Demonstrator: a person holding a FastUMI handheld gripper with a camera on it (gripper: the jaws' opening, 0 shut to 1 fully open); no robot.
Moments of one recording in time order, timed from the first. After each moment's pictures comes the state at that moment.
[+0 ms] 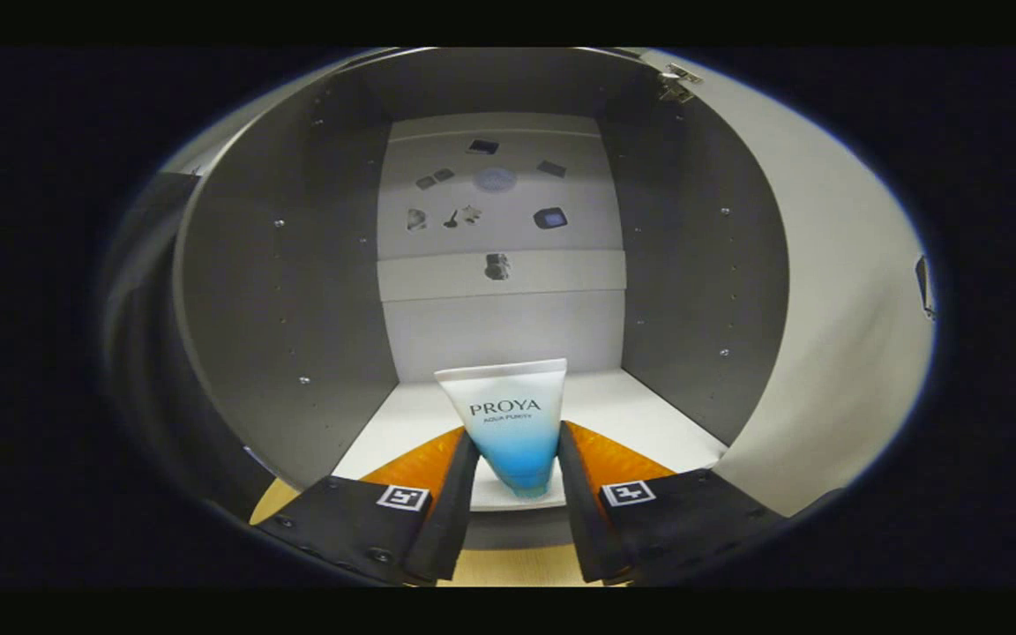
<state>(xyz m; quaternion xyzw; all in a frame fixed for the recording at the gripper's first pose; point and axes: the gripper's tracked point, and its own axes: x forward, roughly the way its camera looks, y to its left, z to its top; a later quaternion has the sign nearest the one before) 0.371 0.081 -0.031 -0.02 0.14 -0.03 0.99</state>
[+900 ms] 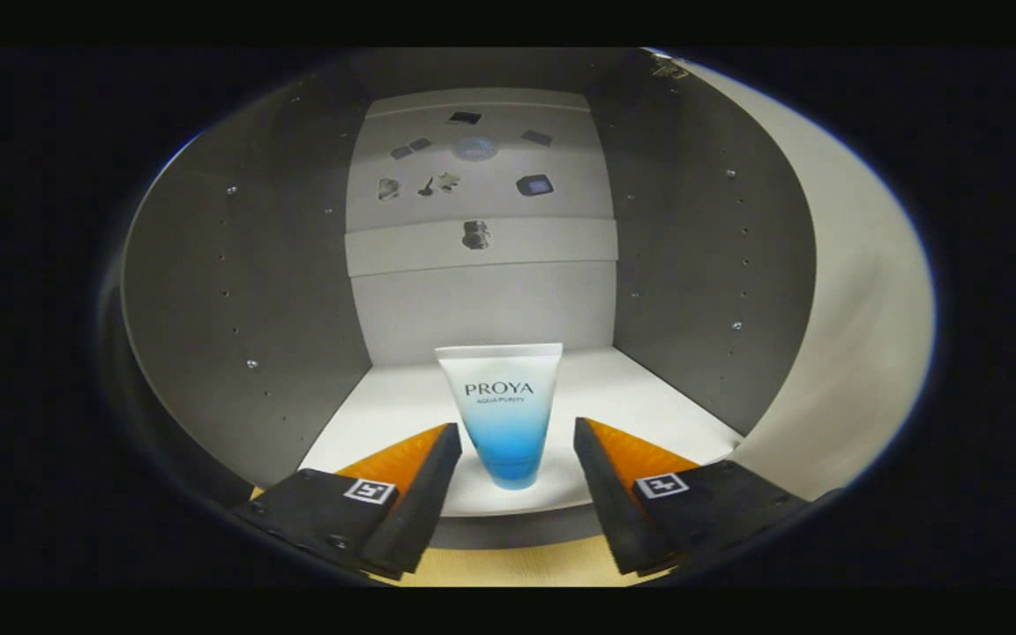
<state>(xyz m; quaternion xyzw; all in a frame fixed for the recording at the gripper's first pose) 0.374 0.074 -0.047 -0.01 0.16 -0.05 0.99</state>
